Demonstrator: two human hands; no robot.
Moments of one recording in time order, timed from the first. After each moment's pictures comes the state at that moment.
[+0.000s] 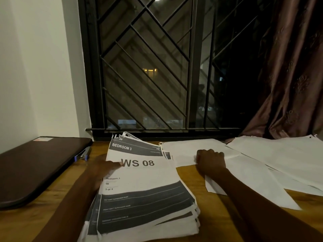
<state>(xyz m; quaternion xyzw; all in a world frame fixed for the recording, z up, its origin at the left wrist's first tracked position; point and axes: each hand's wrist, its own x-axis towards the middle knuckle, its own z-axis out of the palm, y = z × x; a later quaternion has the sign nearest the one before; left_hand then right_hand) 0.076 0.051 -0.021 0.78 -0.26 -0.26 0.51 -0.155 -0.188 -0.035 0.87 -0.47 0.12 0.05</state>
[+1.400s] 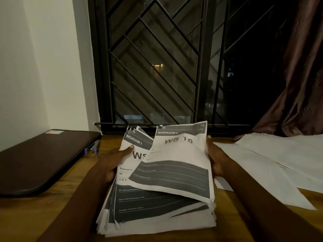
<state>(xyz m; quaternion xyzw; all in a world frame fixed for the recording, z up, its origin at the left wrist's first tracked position) 0.077 0.045 -0.028 0.70 -0.28 -0.29 0.59 -0.148 -0.159 -0.018 0.50 -0.35 0.29 -0.73</state>
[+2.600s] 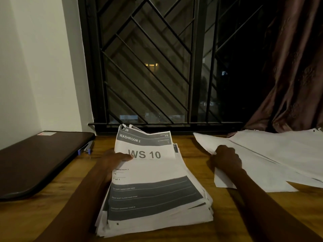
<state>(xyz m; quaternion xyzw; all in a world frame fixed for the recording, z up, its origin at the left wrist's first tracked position) 0.079 0.034 -0.032 0.76 -0.28 -0.27 0.53 -0.186 -0.186 -0.035 0.78 -0.56 0.23 -0.16</state>
